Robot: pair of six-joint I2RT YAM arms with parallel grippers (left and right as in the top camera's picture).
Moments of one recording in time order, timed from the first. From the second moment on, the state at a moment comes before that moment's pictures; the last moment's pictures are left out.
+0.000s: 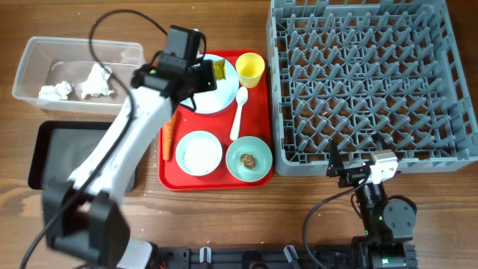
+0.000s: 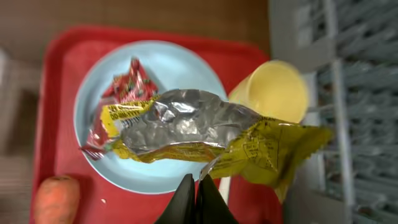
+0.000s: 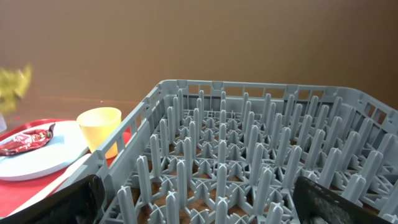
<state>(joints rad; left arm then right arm) -0.33 1.66 1.38 -0.65 0.02 -0.42 0.03 0.02 0.01 0.00 -0.10 -0.01</state>
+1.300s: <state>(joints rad) 0.30 1.71 1.39 -0.27 0.15 -0.29 0.03 0.02 0.01 0.00 -0.10 -0.01</state>
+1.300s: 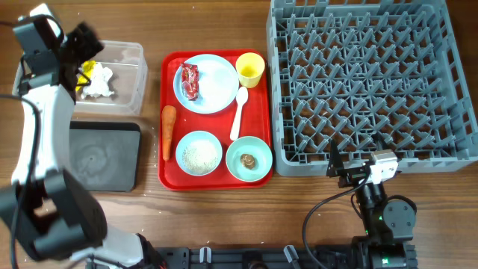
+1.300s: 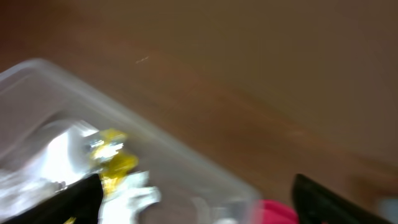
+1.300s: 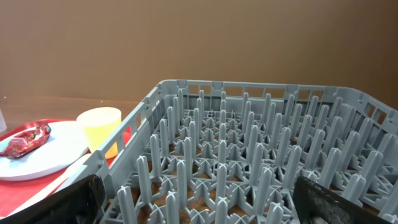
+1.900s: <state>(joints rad) -0.22 1.68 1.42 -0.46 0.20 -0.29 0.03 0.02 0.01 0.00 -0.10 -0.01</state>
